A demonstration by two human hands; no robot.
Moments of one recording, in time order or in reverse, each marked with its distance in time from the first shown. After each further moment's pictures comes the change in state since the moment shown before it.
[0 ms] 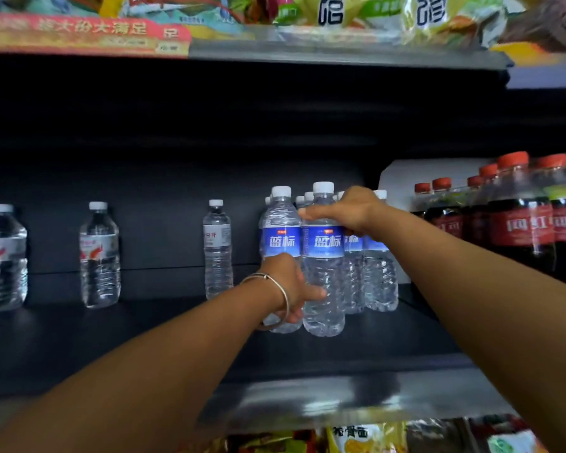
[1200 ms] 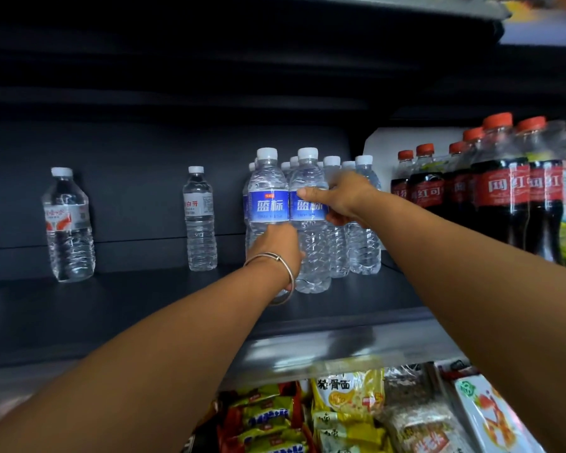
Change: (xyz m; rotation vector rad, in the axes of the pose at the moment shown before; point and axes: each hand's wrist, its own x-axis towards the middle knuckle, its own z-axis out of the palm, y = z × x) left_hand 0.014 -0.010 0.017 0.434 0.181 0.183; right_hand -0.007 0.018 0.025 0.219 -0.023 0.126
